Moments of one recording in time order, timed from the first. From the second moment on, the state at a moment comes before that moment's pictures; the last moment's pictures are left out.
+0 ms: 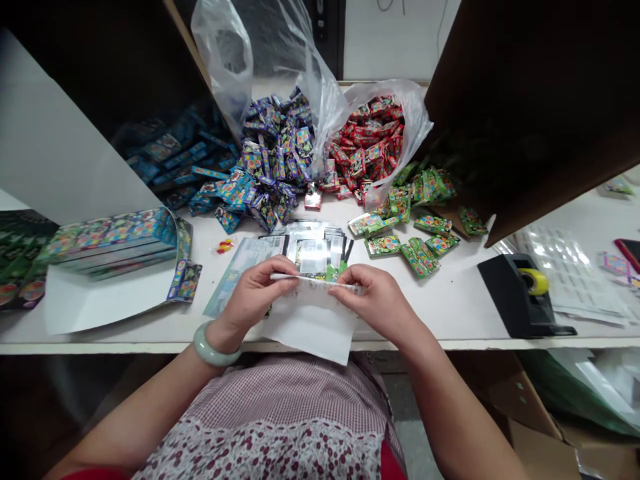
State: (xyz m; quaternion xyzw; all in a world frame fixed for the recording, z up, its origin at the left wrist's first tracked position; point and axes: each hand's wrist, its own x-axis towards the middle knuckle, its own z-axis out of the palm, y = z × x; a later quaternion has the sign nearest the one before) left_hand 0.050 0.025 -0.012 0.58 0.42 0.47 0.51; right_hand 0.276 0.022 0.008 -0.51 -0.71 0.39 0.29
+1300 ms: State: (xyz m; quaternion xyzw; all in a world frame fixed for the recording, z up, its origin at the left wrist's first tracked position) left_hand 0.051 0.021 -0.021 0.55 0.48 0.43 0.53; right_hand 0.258 0.036 0.014 -0.49 -0.79 0.33 0.16
